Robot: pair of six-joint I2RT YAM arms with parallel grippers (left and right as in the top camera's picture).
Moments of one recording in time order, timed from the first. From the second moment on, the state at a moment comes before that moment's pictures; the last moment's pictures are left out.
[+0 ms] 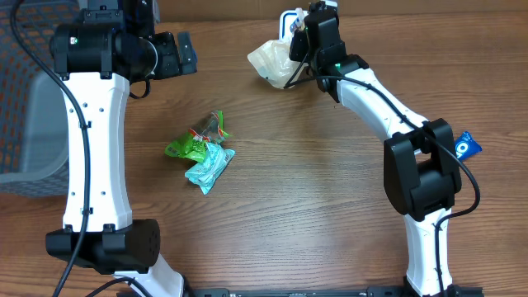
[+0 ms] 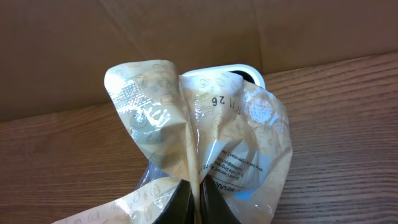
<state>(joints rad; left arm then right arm) -0.01 1.83 2.18 -1.38 0.07 -0.21 0.39 2.25 1.82 -0.15 0.11 0.48</state>
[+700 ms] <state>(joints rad) -0.01 1.83 2.18 -1.38 0.07 -0.21 0.39 1.97 1.82 -0.45 -0.04 0.45</state>
